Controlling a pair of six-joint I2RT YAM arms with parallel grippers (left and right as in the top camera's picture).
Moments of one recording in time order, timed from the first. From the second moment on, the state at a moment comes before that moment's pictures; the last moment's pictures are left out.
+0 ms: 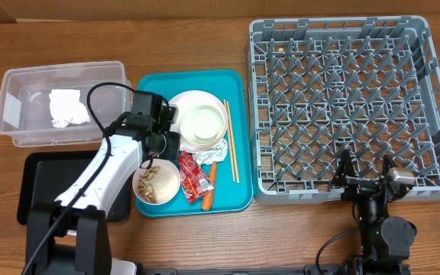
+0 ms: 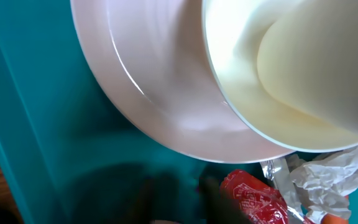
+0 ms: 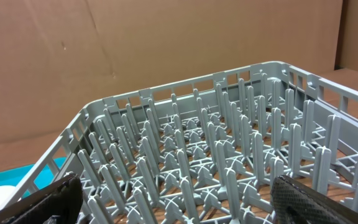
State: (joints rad) left arm -0.18 1.61 0.97 -0.61 0.10 -0.03; right arm -0.09 0.01 0.02 -0.03 -0.02 0.21
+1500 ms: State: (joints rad) left arm -0.18 1.70 1.04 -0.74 0.25 0.10; right arm -0.09 0.01 0.02 -0.04 -0.02 0.21
